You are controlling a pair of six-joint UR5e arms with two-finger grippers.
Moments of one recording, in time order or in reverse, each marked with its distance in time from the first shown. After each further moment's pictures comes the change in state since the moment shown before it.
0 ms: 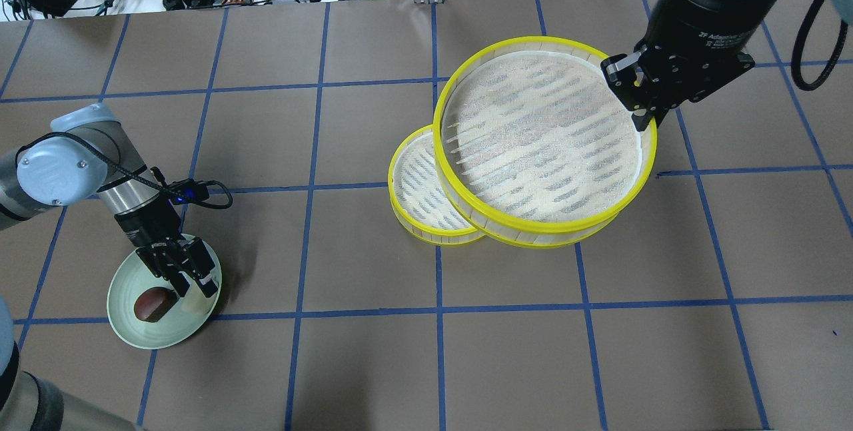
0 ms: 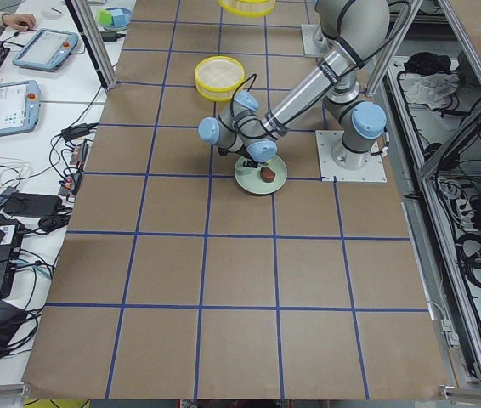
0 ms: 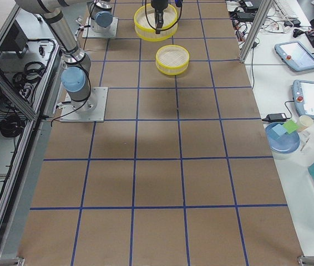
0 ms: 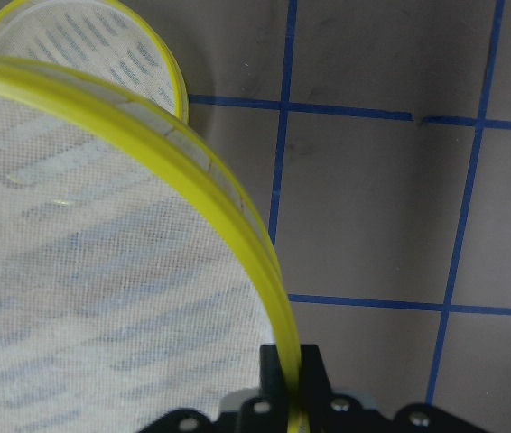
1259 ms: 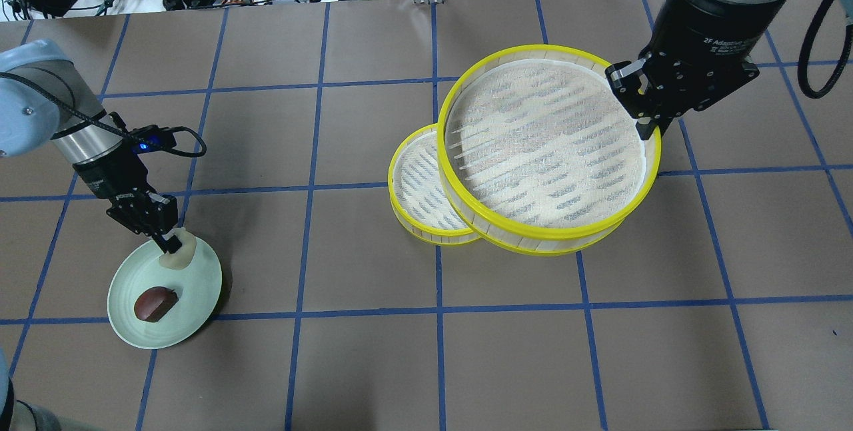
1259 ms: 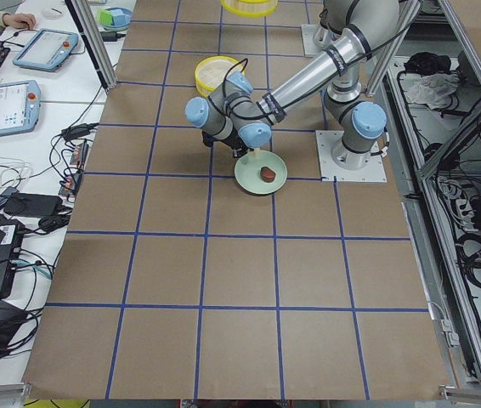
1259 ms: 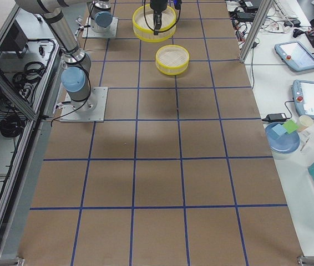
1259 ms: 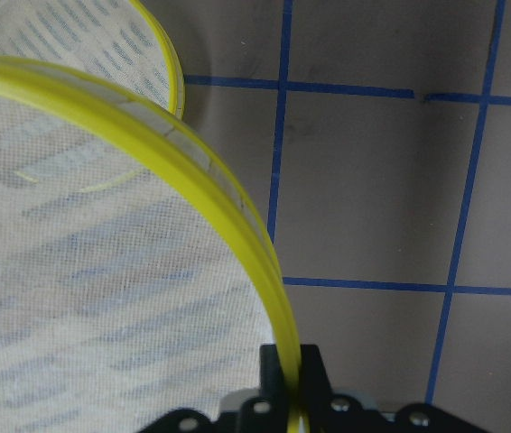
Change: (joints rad) left arm -0.024 0.084 0.187 -0.113 -0.032 -0.118; right arm -0.011 -0.001 0.002 0.034 0.005 0.005
